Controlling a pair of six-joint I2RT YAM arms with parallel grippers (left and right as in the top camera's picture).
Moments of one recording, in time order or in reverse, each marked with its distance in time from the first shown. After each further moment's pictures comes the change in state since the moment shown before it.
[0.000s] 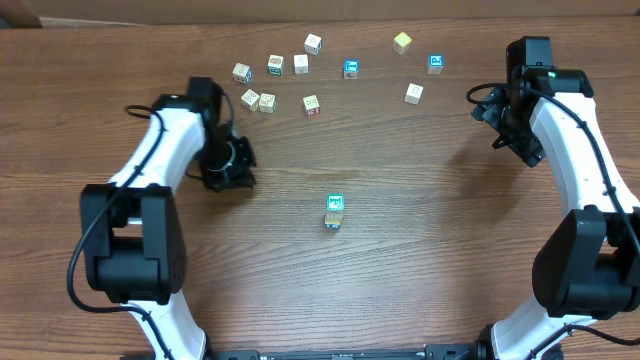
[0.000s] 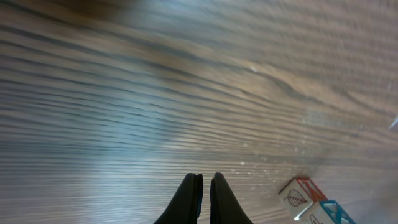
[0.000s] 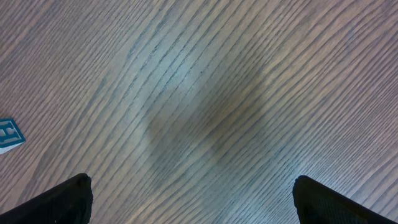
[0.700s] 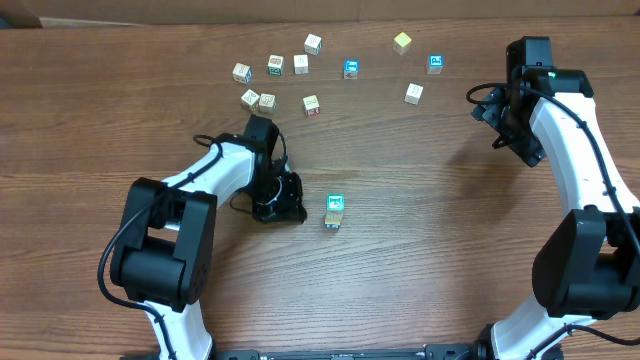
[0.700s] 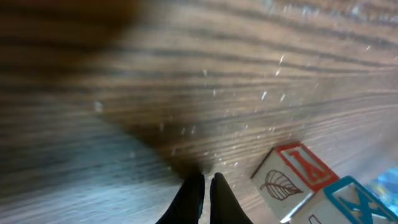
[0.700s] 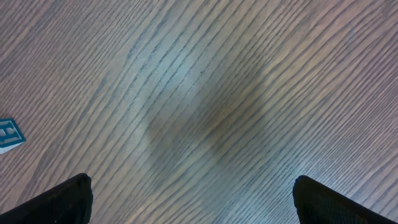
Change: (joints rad) left arm -0.210 0.000 -0.262 0.270 0.213 -0.064; right arm 0.000 0.000 0.000 0.000 0.000 0.000
